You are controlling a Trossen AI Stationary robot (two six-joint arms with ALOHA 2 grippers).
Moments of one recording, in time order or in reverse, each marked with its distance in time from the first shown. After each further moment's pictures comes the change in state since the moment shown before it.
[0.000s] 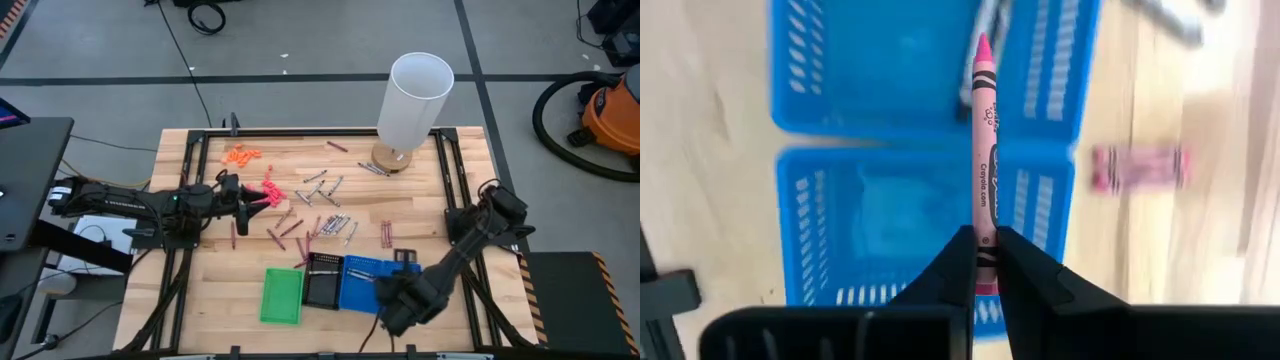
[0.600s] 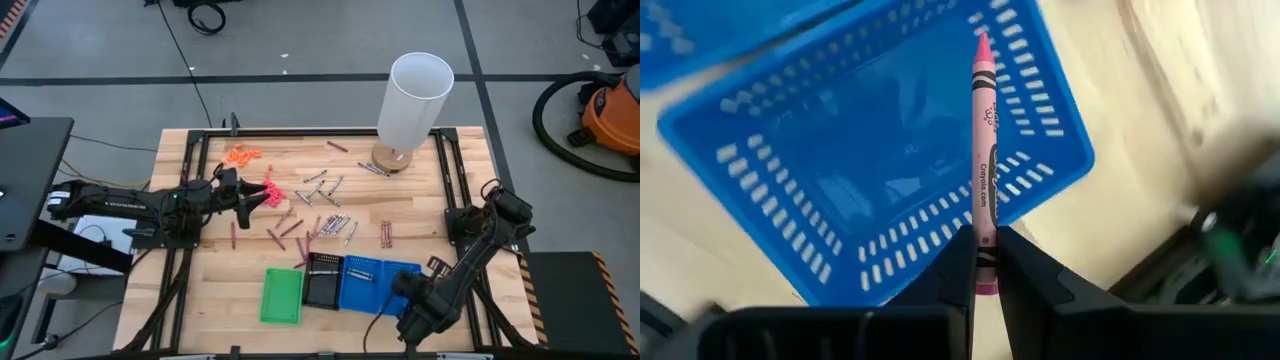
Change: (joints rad) left arm 0.063 0.000 0.000 0.047 0.000 0.046; right arm 0.093 -0.002 -0.094 -0.061 -0.124 0.656
